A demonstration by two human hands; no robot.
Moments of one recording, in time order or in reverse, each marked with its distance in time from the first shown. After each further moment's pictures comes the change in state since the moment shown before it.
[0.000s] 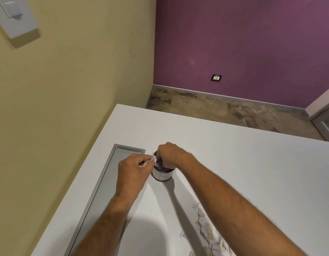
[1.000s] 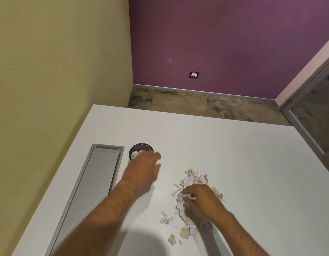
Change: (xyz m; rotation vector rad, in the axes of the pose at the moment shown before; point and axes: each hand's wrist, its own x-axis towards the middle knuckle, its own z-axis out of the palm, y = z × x) left_hand -0.016 0.028 0.059 0.573 -0.454 0.464; right_hand -0.185 0.078 0.138 0.493 0.243 0.346
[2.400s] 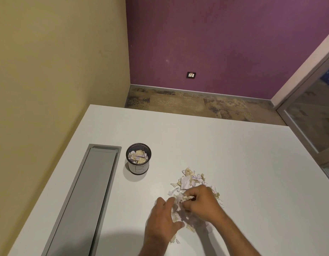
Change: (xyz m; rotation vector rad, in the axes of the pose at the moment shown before) left_hand -0.102 0.064 0.126 -0.293 -0.312 -0.365; right_hand -0.020 -0.009 -0.008 0.479 0.029 0.107
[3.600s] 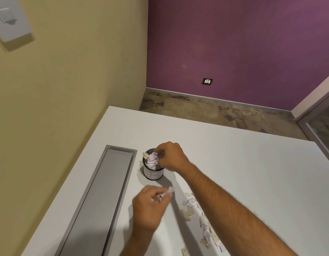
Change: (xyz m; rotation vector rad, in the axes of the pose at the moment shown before) left_hand 0.002 -0.013 -0.102 -0.649 0.587 0.020; right_hand 0.134 -0.149 0.049 -0.361 -0.038 -0.286
